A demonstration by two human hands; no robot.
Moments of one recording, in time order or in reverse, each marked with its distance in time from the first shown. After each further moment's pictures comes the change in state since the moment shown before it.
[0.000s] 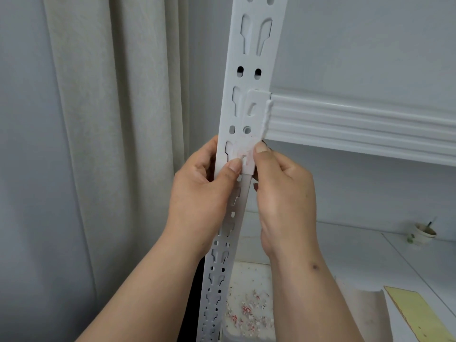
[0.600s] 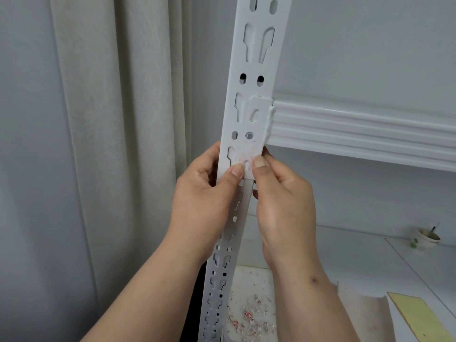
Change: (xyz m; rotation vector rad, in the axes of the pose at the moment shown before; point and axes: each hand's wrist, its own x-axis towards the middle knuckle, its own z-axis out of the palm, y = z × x) left_hand 0.000 0.002 0.000 0.020 0.001 0.007; right_hand -0.002 0.006 -0.001 -0.014 -0.074 -0.042
